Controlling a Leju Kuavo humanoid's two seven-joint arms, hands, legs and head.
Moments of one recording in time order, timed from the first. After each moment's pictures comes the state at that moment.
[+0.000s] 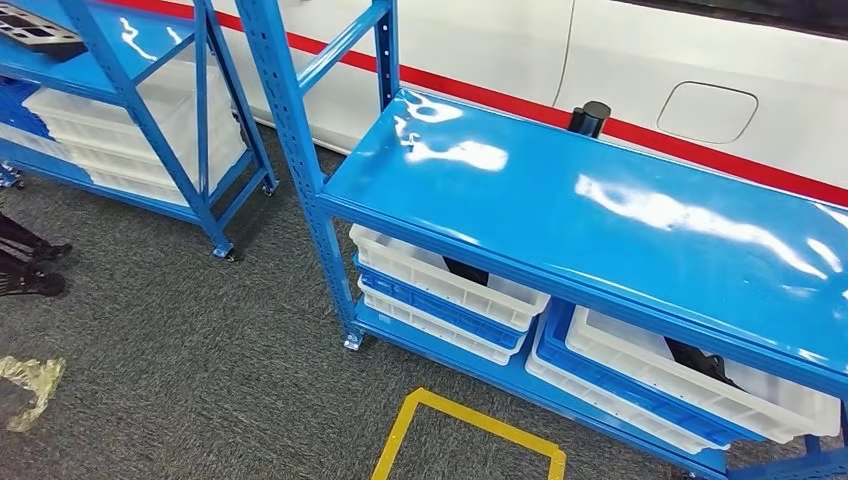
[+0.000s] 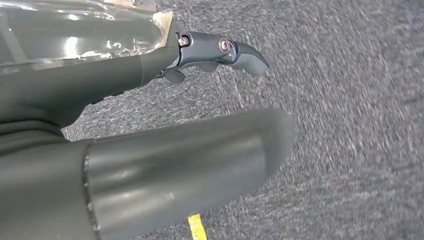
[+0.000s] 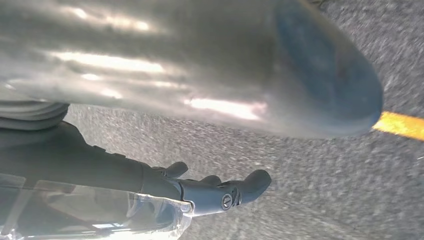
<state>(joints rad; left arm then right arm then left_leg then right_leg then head) -0.16 -0.19 1.14 -0.40 -0.11 0.41 -0.31 -0.10 0.15 -0.58 -0.23 0.66 -0.54 0.01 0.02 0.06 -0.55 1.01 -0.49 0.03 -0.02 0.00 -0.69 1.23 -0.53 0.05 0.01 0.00</state>
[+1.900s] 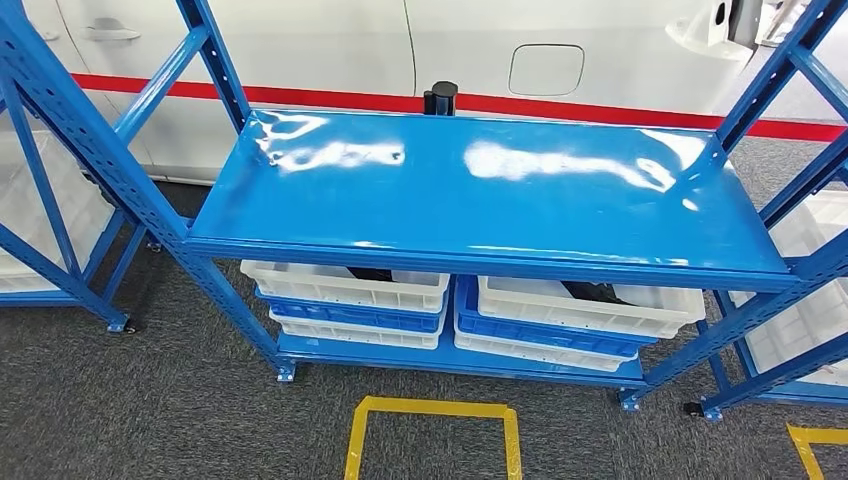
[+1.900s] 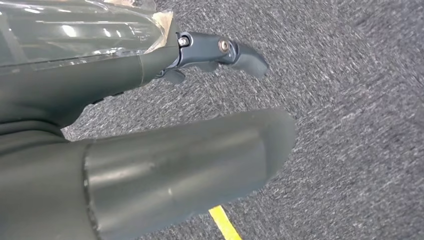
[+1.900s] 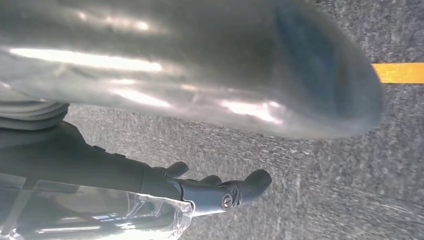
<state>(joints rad) -0.14 -0.17 1.09 -0.37 -0.03 0.42 -0.31 -0.09 0.13 -0.51 -0.23 0.75 -0.56 0.02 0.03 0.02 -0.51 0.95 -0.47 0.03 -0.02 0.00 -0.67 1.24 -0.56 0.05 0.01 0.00</state>
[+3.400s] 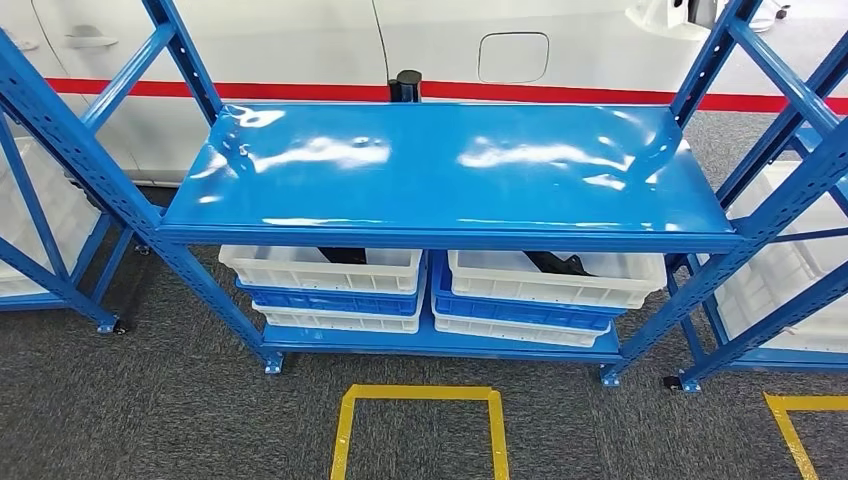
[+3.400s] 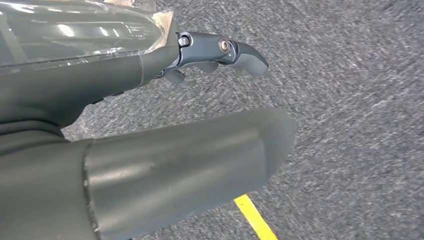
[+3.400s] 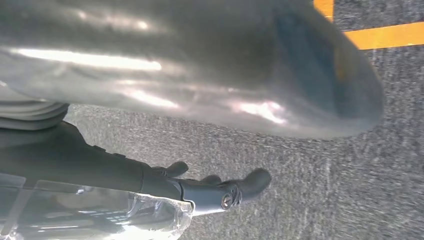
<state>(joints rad) -0.13 -0.18 0.99 -0.38 0.03 0.44 -0.30 -0.09 0.12 -0.51 -0.23 0.74 -0.57 0.03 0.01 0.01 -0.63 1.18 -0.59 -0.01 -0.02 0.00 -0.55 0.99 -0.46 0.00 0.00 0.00</state>
